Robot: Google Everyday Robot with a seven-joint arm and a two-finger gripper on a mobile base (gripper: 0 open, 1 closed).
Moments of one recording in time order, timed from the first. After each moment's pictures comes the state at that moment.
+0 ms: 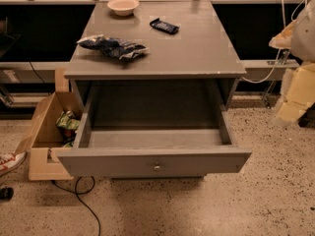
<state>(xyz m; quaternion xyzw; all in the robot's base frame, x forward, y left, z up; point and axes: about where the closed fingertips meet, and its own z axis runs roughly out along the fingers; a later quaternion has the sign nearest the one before) 0.438 -0.216 0.980 -0.60 0.78 -0.04 0.17</state>
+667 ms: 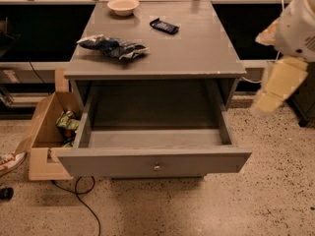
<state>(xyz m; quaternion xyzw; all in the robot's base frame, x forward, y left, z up) 0.462 -0.198 0.977 -0.59 0.78 -0.02 0.20</state>
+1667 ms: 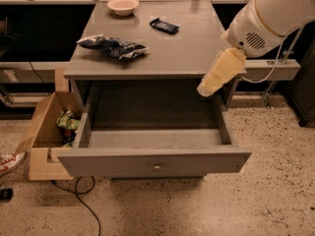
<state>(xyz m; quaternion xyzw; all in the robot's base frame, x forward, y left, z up) 0.532 -0.129 0.955 -0.53 0.80 0.07 0.28</state>
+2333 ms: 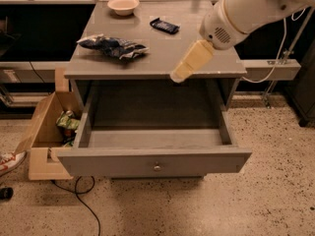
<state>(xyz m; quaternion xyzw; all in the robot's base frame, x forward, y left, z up) 0.583 -0.080 0.950 -0.52 0.78 0.10 0.33</state>
